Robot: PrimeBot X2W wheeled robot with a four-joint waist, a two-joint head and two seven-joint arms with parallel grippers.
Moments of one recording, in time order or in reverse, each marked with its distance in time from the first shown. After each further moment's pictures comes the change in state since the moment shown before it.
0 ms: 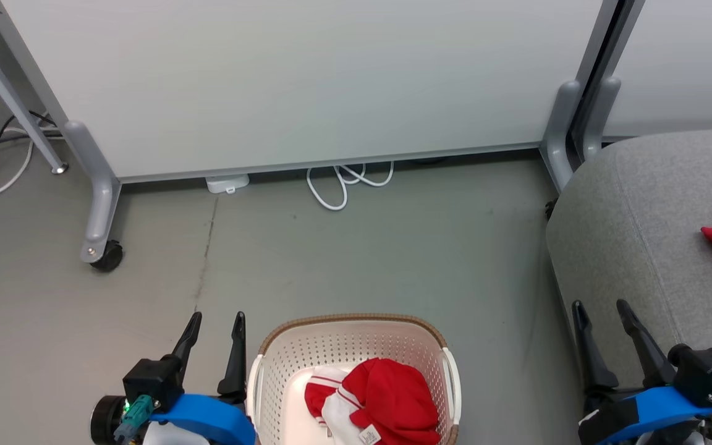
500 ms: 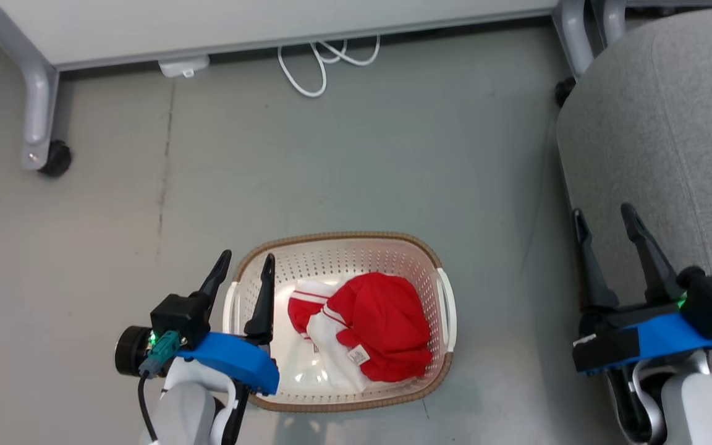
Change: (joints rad) left arm -0.178 -0.006 -0.091 0.068 -0.020 0.000 0.000; right arm -0.168 0.000 0.018 -0.091 -0.048 0.000 0.002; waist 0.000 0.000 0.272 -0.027
